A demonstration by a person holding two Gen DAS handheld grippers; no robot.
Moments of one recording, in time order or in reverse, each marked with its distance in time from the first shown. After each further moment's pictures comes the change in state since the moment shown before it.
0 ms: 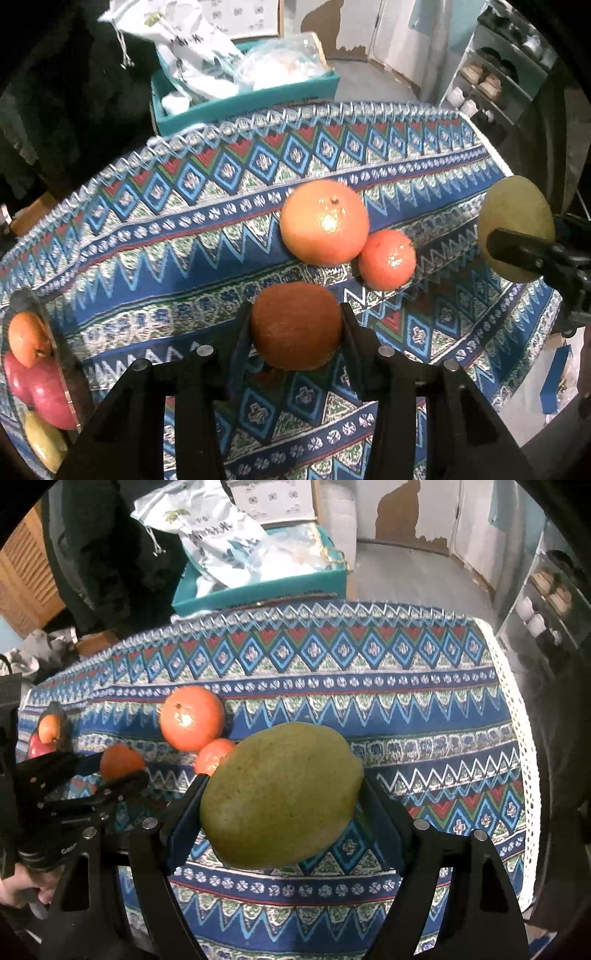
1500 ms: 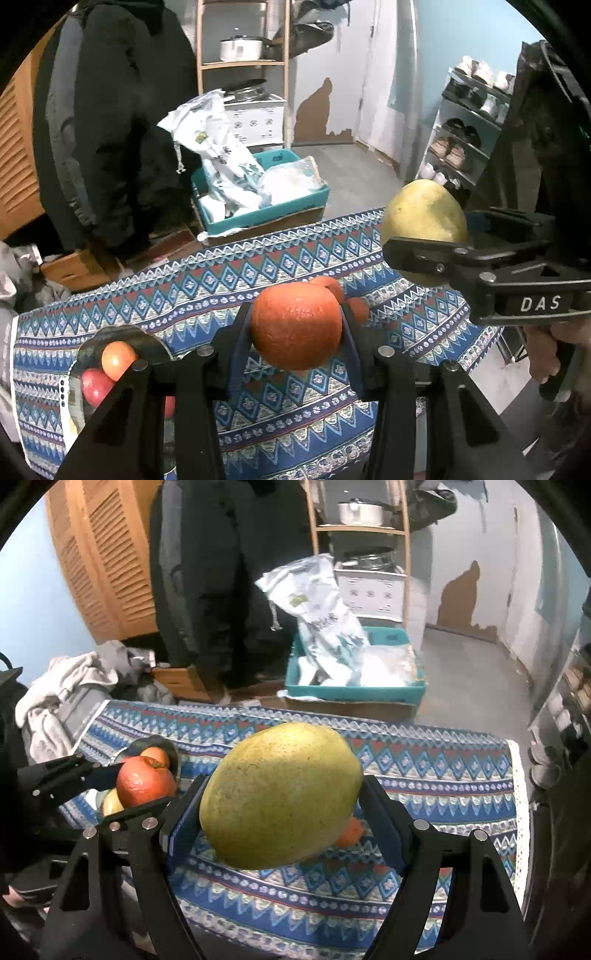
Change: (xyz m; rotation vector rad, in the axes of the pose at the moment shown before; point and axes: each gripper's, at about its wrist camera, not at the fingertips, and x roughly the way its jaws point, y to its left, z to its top) left arm -0.180 0.036 -0.018 0.010 -0.317 -0.022; right arm -0.113 0.122 0.032 -0.202 -0.236 0.149
